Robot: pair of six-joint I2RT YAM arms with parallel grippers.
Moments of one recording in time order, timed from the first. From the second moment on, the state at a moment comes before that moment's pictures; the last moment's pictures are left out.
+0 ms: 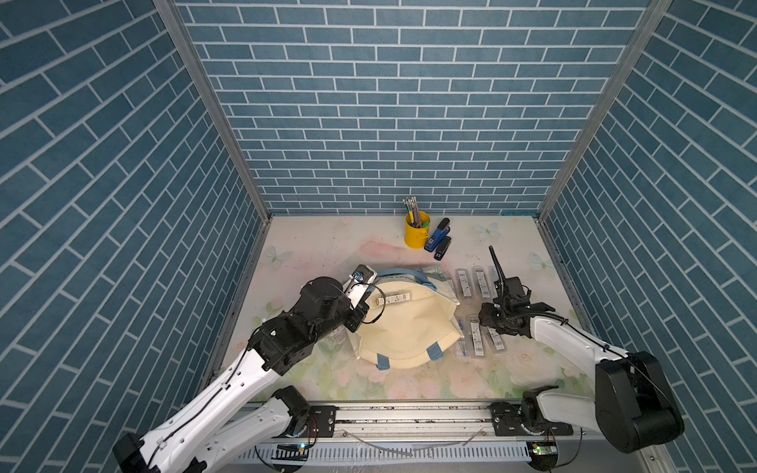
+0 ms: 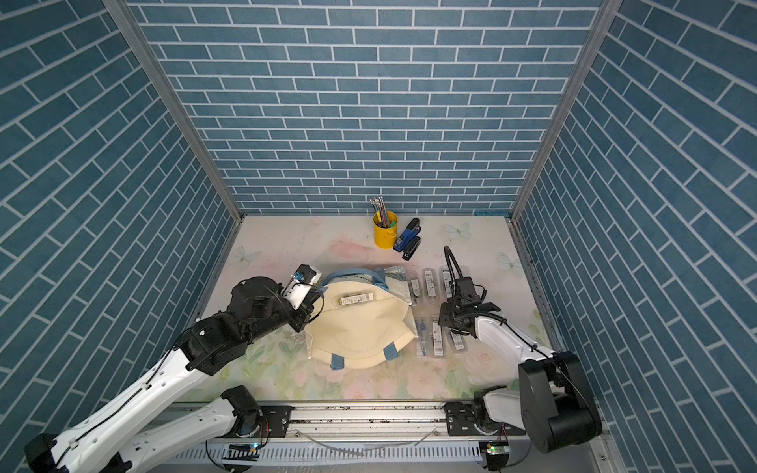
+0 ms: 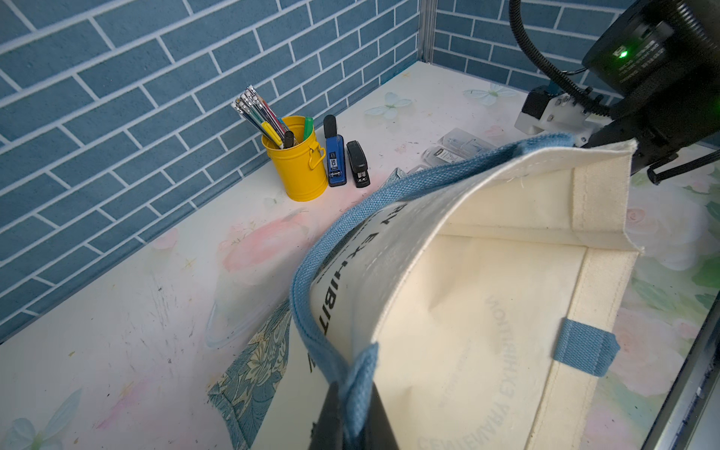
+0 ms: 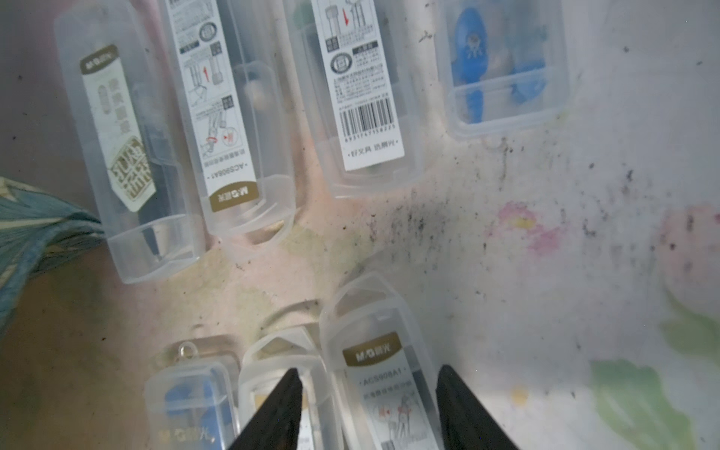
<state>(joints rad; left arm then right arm) -0.73 0.83 0.89 -0.55 -0.07 0.10 0.30 1.23 0.61 -0.46 0.01 0.43</state>
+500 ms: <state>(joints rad) -0.73 0.88 0.95 -0.61 -0.05 0.07 0.49 0.90 0.95 -0.71 -0.01 0.23</state>
